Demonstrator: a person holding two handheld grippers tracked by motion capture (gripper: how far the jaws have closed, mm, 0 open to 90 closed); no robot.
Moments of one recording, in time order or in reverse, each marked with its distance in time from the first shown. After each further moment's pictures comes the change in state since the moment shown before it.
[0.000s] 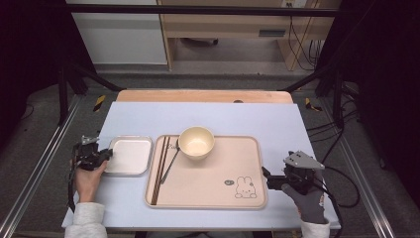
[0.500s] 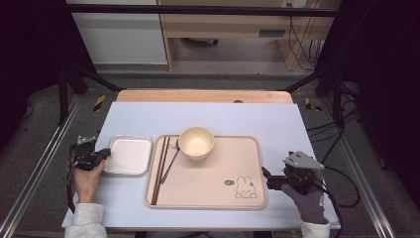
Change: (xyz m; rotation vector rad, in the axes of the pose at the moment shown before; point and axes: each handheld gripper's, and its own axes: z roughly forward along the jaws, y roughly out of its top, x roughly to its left) left arm 0.001 0.002 -0.011 -0.033 -0.016 -0.067; right arm 0.000 0.000 0.000 0.002 -0.004 -0.003
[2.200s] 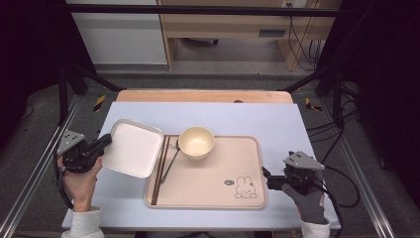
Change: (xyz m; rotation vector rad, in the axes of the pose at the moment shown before) left arm -0.063 0.027 -0.099 -0.366 -0.158 0.125; right arm 0.000 0.000 -0.001 -0.006 0.003 0.002
